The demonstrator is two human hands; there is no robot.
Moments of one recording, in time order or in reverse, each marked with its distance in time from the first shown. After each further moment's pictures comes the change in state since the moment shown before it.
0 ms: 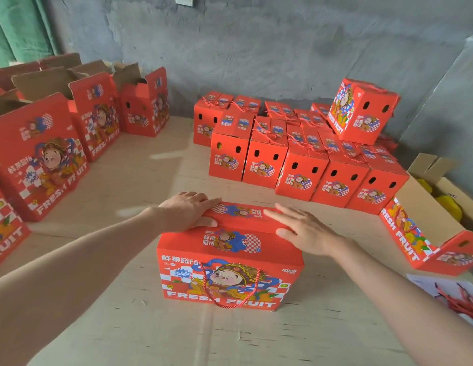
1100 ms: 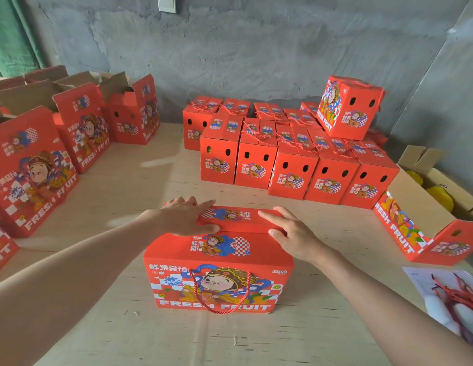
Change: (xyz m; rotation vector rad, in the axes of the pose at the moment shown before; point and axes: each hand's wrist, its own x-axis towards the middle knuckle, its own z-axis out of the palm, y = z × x) left_hand 0.011 0.022 -0.011 -0.030 -0.139 -0.120; right_hand -0.003 -0.006 0.023 0.403 0.236 0.096
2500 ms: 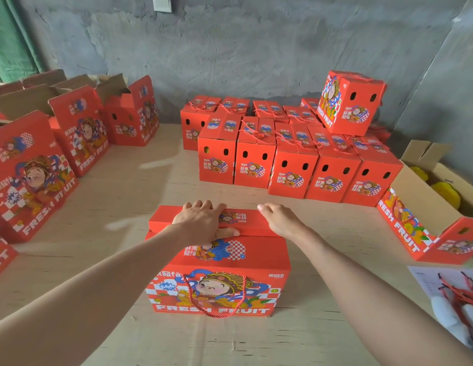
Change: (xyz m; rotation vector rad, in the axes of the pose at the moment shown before) left_hand 0.014 0.048 0.003 0.011 0.187 -0.053; right_hand 0.052 -0.009 -0.001 0.137 0.011 0.269
